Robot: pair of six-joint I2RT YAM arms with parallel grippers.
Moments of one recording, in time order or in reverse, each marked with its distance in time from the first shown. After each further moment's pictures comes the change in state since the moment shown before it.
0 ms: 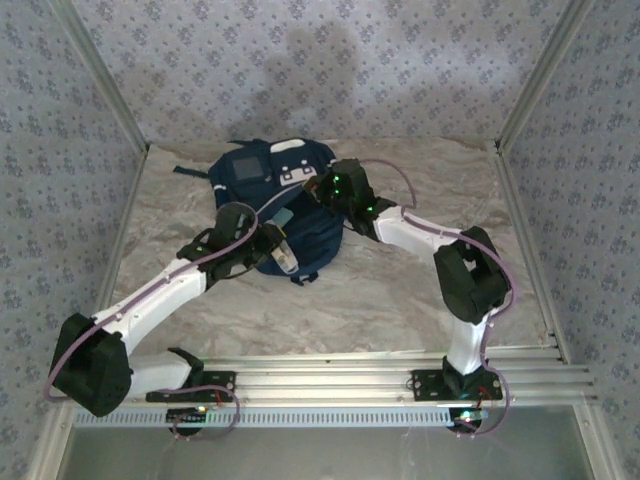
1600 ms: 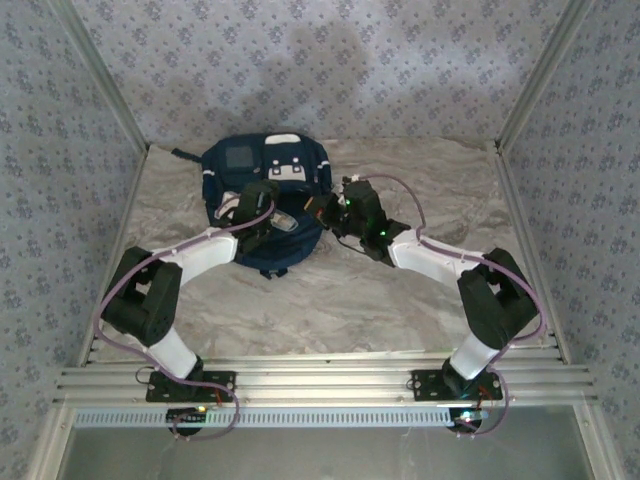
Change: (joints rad) left arm 0.061 0.416 0.150 0.341 -0.382 -0.417; right arm 0.035 -0.218 -0.271 0.062 -0.073 -0.128
